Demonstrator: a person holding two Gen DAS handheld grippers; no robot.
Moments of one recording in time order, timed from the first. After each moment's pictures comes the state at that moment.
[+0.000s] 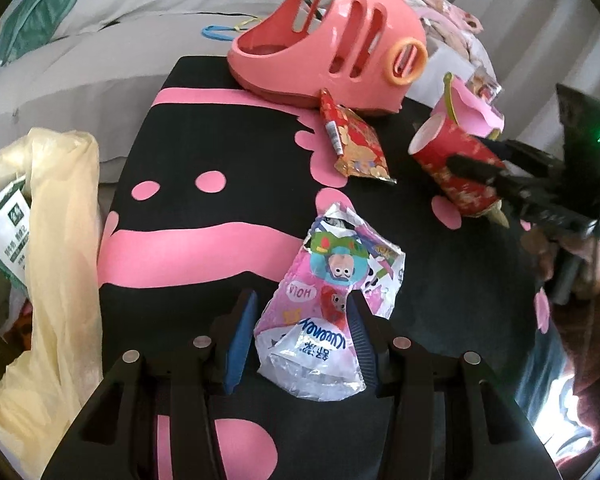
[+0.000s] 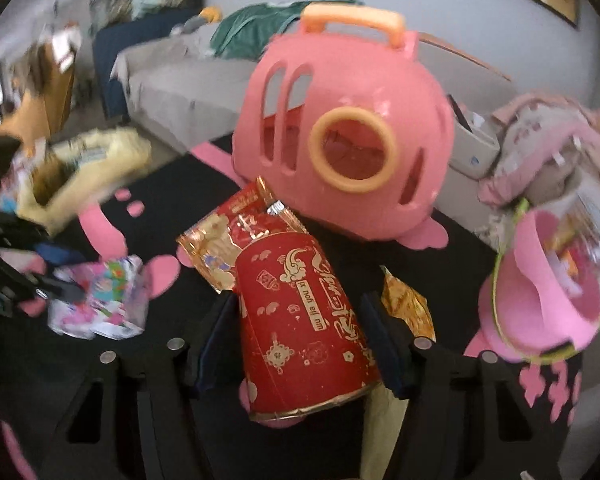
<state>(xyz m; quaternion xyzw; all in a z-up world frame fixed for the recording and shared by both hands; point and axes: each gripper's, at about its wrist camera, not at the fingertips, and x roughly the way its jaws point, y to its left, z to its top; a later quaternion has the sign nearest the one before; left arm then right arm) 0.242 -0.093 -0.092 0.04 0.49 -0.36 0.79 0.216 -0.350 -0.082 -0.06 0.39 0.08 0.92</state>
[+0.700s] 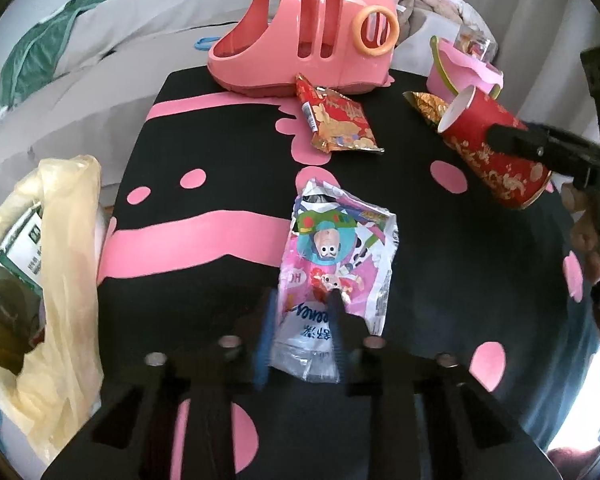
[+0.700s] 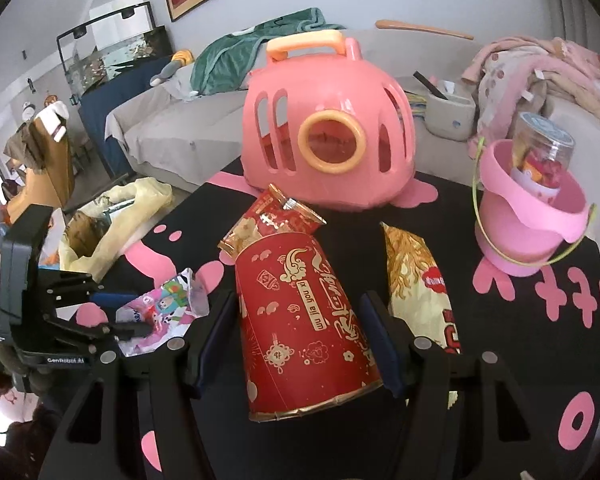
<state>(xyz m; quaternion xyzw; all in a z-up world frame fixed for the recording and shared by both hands) 0.213 -0.114 -0.092 0.11 0.47 -0.33 0.81 0.174 -0.358 -0.072 0.04 0.38 0.07 0.92</state>
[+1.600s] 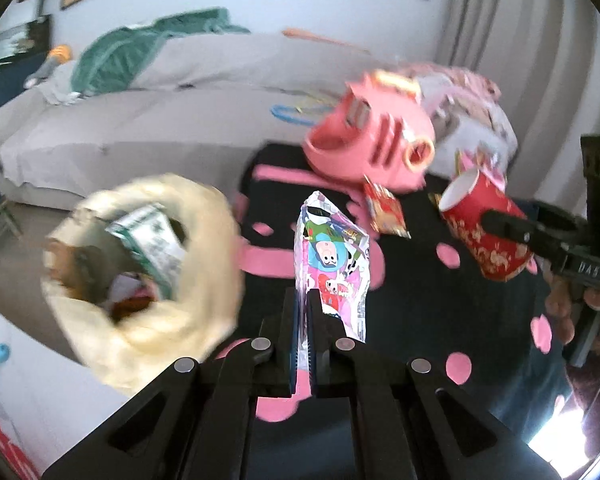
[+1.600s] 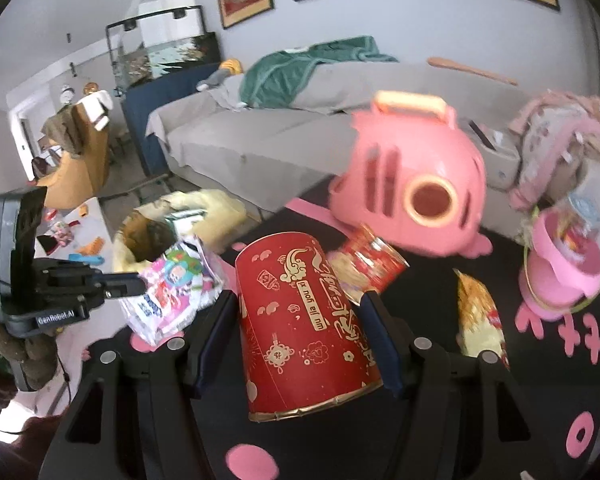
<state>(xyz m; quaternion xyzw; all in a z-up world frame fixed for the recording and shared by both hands) 0.167 0.003 -0.010 0.00 0.37 -0.26 0.89 0.151 -0.272 -0.019 -0.01 0.32 0.15 0.93</state>
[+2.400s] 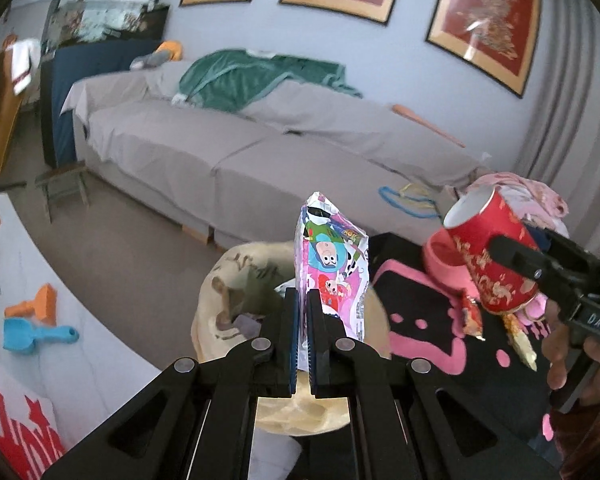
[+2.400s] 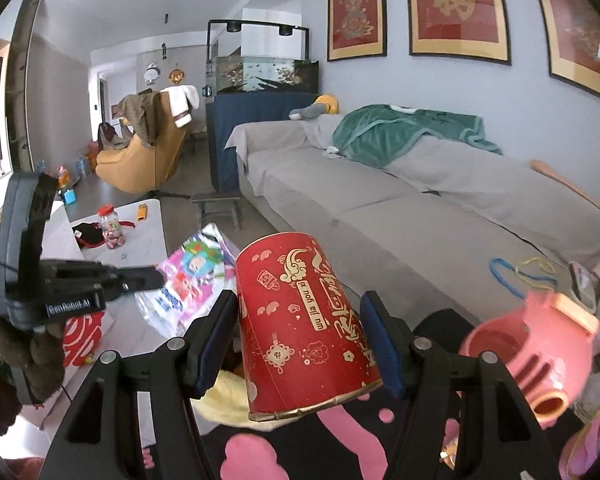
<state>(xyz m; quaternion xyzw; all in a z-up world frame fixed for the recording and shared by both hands) 0.207 0.160 0.021 -0.12 0.33 -0.12 0.93 0.222 -0.095 0.046 -0.10 0.25 0.27 0.93</state>
